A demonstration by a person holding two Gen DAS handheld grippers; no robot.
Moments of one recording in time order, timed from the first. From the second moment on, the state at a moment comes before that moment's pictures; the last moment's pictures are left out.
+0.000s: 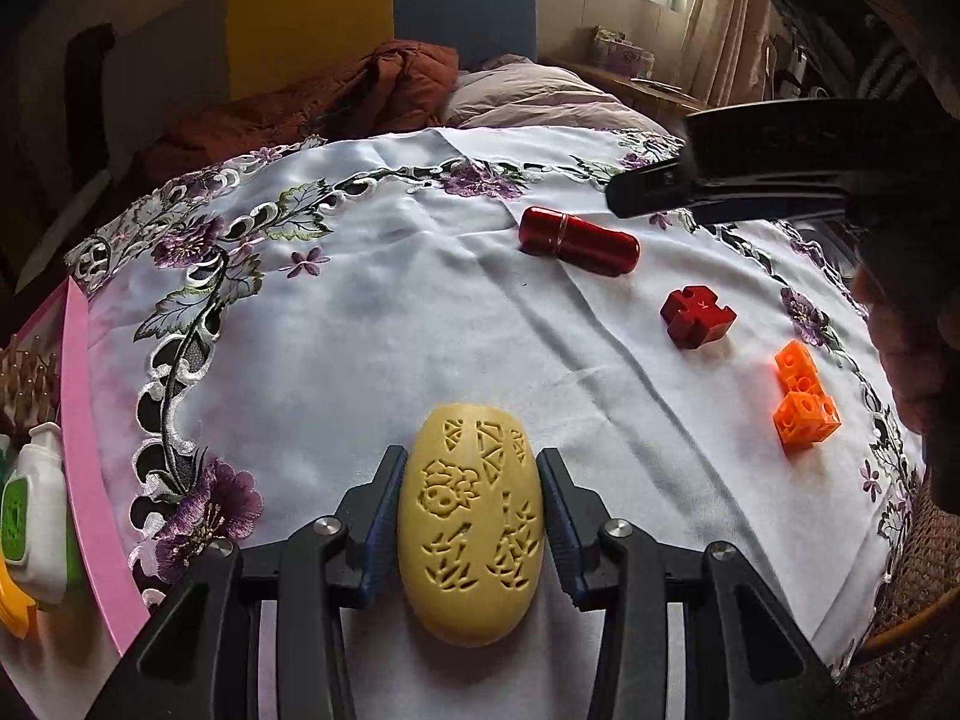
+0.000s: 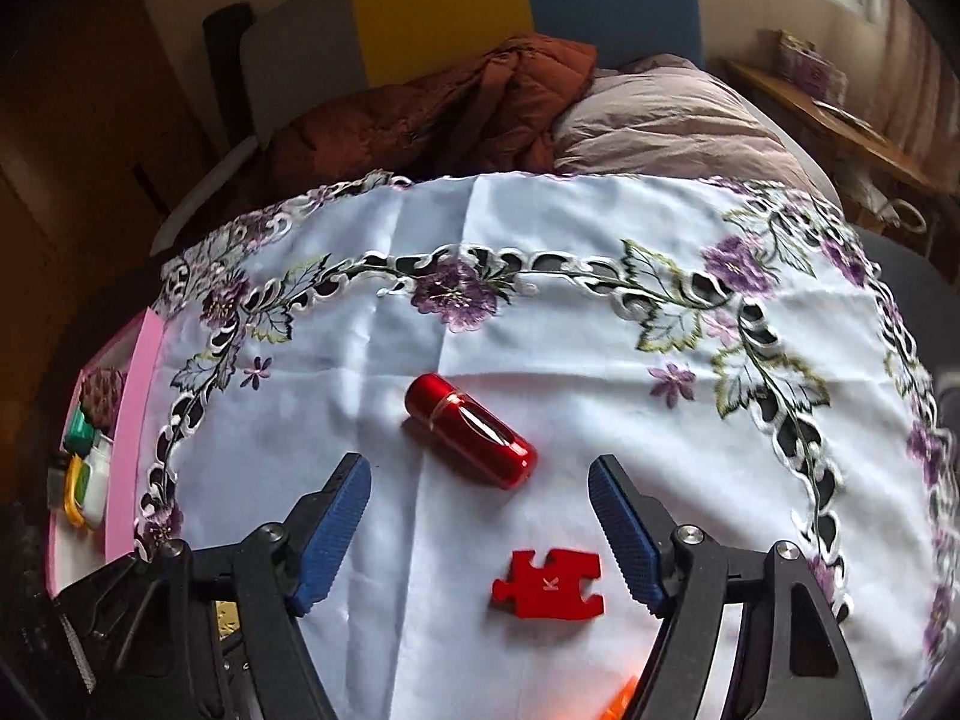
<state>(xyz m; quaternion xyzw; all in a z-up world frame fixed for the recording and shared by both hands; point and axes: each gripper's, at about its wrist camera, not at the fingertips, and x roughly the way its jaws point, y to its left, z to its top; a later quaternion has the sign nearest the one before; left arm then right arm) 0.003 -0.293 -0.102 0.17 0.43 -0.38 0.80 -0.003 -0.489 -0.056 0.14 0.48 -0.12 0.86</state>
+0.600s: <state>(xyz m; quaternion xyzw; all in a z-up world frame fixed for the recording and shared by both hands) 0.001 -0.289 -0.102 0.15 0.42 -0.38 0.81 0.022 -0.449 -0.079 0.12 0.54 -0.05 0.83</state>
